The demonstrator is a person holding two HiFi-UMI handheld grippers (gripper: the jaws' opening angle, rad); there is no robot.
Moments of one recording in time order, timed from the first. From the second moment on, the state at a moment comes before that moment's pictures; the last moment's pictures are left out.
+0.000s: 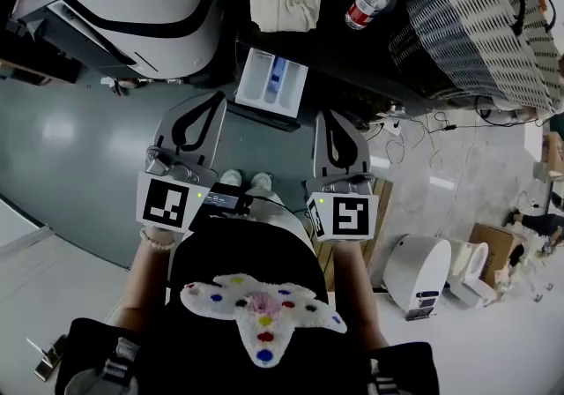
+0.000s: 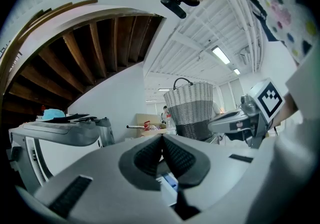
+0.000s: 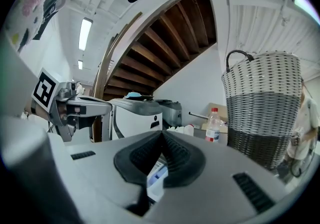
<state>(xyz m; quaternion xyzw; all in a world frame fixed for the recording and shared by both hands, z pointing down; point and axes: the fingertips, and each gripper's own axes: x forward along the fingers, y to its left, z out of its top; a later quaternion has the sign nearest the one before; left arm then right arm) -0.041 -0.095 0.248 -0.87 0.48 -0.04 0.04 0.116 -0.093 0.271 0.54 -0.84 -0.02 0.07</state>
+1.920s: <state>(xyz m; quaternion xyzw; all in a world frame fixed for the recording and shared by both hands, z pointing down) -0.064 -0.112 0.392 -0.90 0.41 -0.13 -0.05 0.101 -0.093 0.400 0.55 -0.81 0.08 0.16</state>
